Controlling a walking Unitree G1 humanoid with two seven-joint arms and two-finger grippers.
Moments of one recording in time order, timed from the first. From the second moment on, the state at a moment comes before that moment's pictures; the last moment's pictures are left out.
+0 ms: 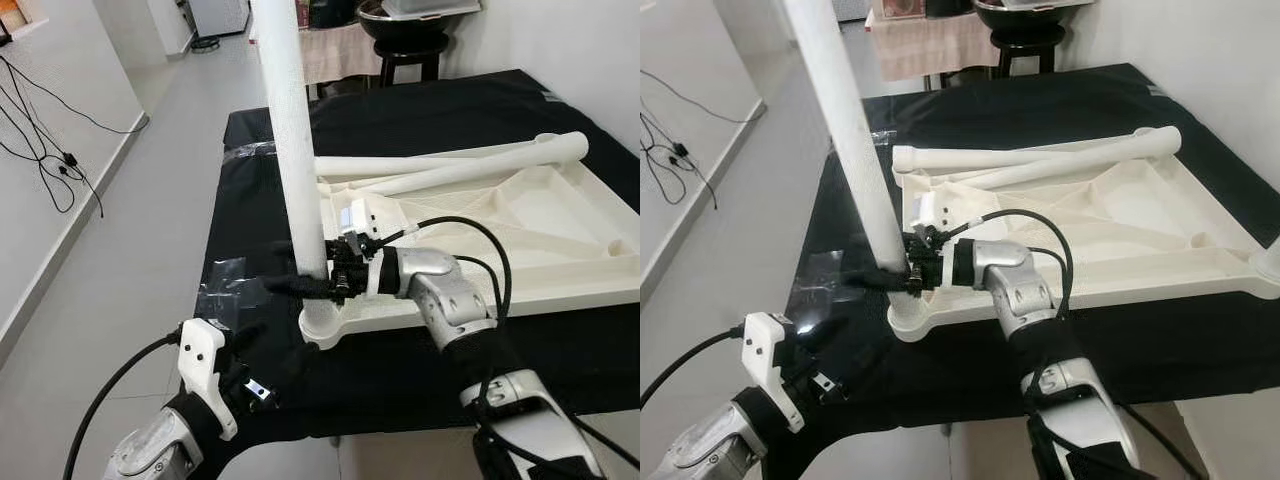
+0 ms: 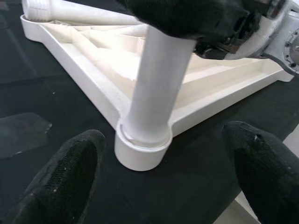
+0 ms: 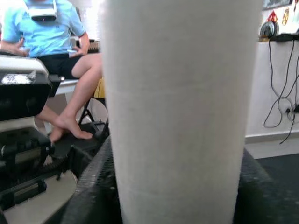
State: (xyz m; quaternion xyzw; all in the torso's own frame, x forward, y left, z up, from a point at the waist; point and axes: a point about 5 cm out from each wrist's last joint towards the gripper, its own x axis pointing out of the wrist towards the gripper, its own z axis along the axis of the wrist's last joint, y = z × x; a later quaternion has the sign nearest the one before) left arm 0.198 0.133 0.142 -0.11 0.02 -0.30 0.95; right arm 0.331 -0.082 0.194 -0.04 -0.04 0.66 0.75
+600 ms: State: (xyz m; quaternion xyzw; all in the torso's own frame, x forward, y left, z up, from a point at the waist) left arm 0.202 0.138 0.145 -0.11 0.02 -0.31 0.94; right arm 0.291 -0.060 0.177 -0.05 -0.02 0.38 0.93
